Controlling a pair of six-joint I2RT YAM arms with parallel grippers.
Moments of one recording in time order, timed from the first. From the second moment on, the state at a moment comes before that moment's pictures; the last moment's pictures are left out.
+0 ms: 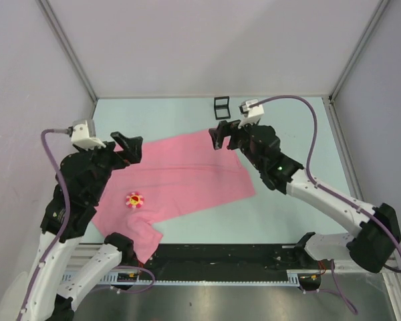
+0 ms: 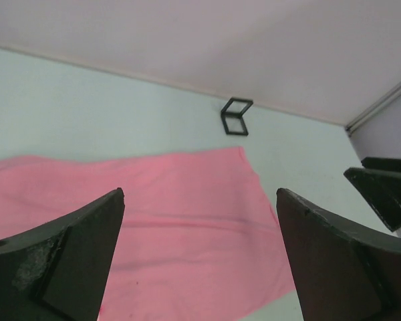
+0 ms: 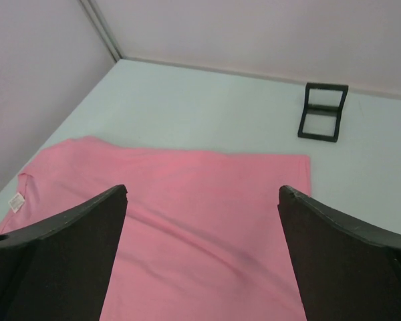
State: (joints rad) left arm -0.40 0.62 1.08 -0.50 -0.26 -0.39; right arm 0.76 1.21 1.00 0.18 0.25 0.24
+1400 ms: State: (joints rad) left arm 0.17 0.58 0.41 -0.65 -0.08 -0.99; right arm 1.08 1.95 1.29 0.22 -0.08 0.34
